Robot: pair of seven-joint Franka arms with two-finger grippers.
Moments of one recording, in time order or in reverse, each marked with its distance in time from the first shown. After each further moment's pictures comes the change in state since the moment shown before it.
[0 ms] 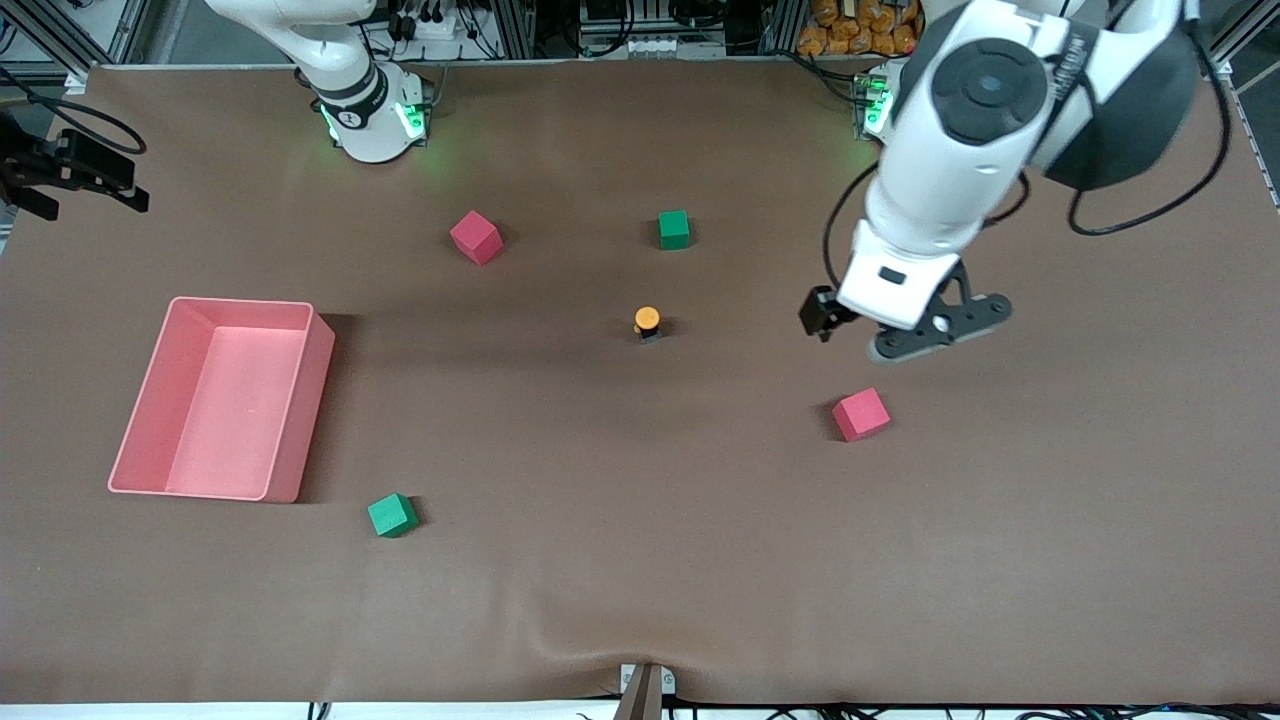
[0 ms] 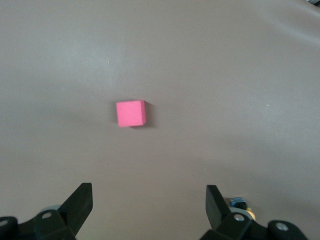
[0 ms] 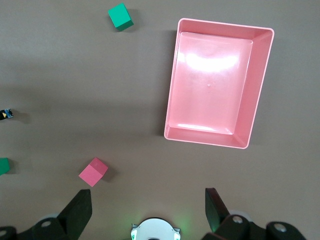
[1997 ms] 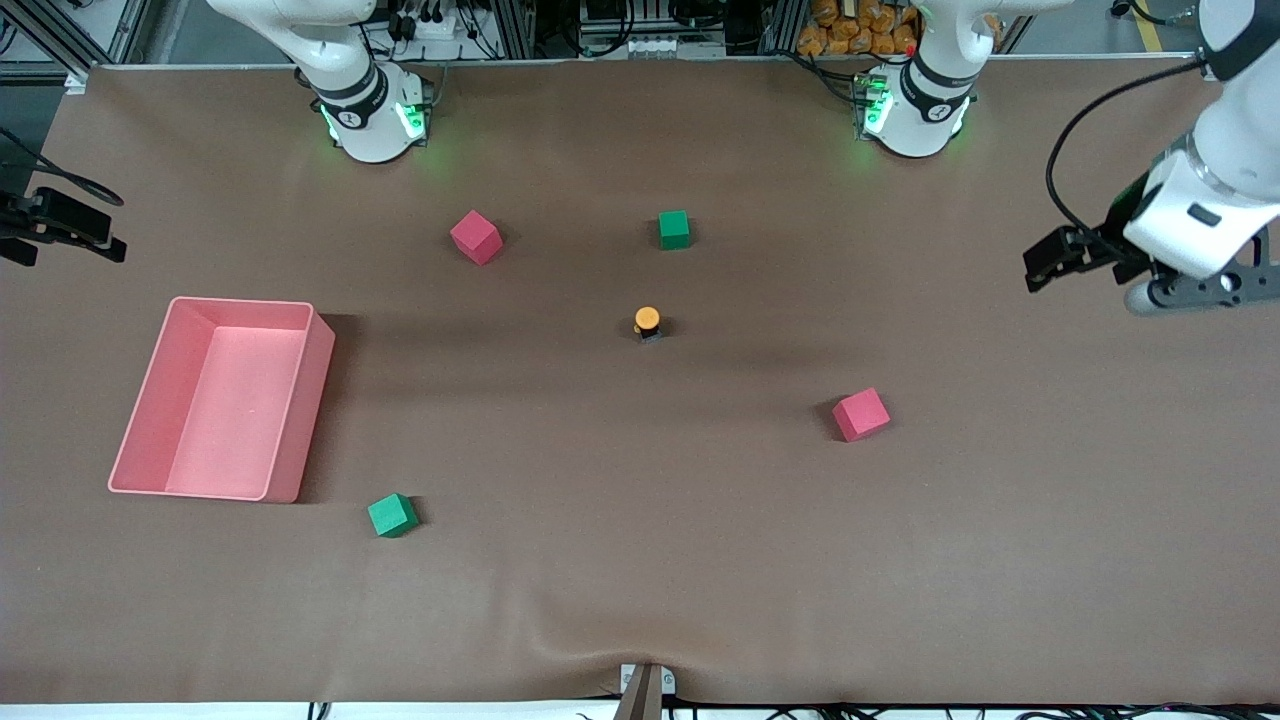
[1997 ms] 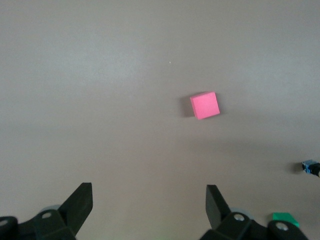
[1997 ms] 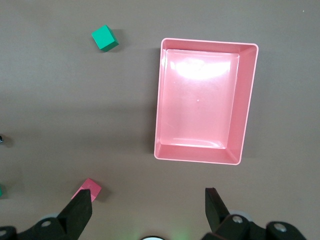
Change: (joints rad) left arm 0.330 -0.293 -0.009 -0.218 -0.064 -0.084 0.511; right arm -0.034 0.103 -0.014 0.068 -0.003 0.059 0.002
